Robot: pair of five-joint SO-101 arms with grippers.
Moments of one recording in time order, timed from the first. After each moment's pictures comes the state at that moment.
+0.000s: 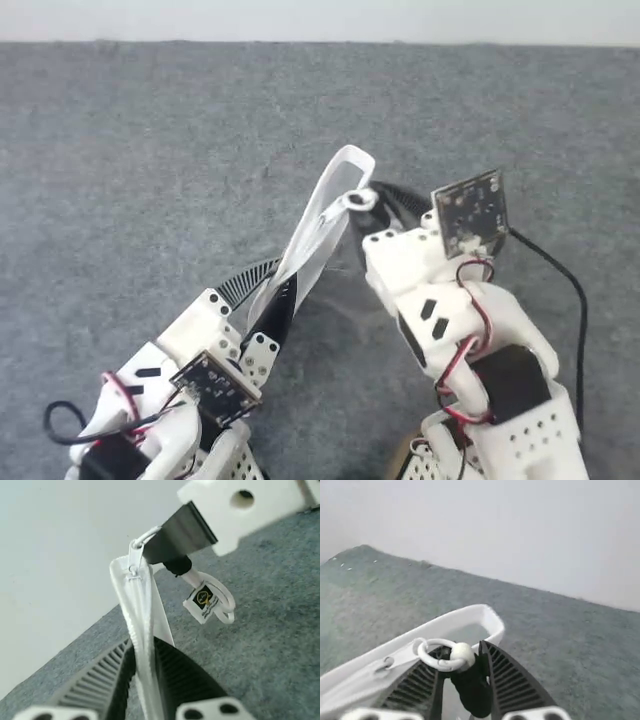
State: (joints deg) left arm 28.0 -103.9 62.9 71.4 -18.3; right arm -25.3 -65.5 41.5 48.6 -5.3
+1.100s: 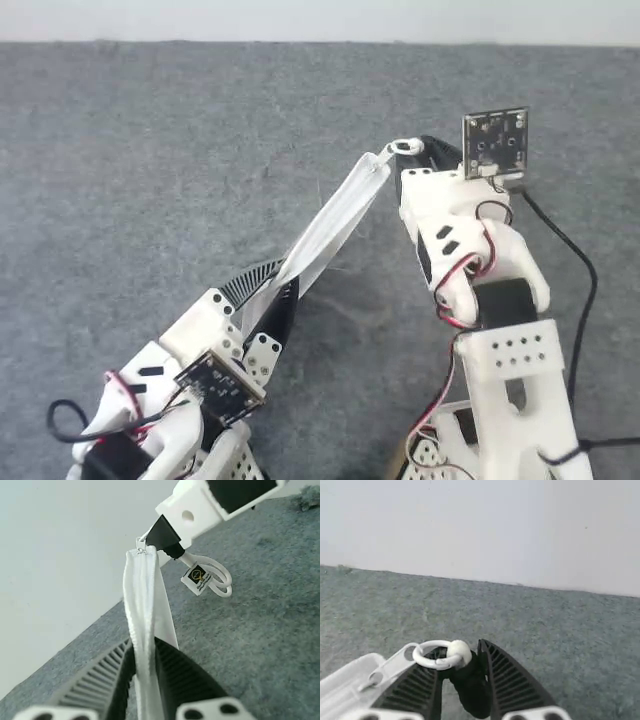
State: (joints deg) left arm 28.1 -103.9 63.4 71.4 -18.7; right arm -10.4 -47.5 41.5 34.6 -3.0
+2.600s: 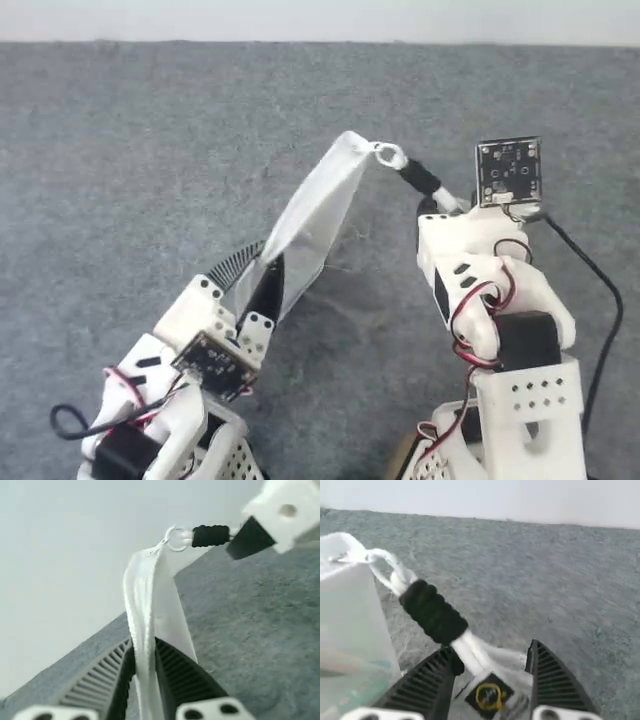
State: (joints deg) left arm 20.8 -103.9 67.6 64.6 -18.4; right arm -11.0 -58.9 41.5 59.2 -2.9
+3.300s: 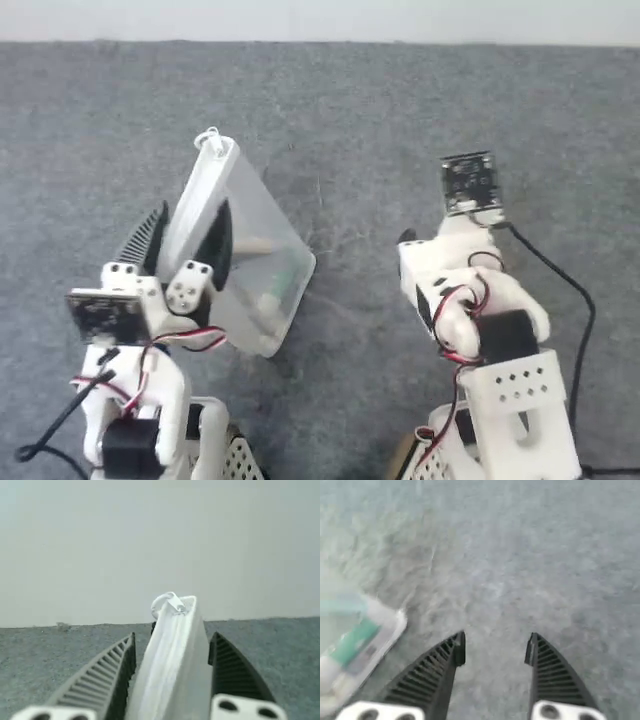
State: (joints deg) left arm -5.7 -103.8 71.3 49.6 5.6; right arm -16.3 -59.1 50.4 60.4 -2.9
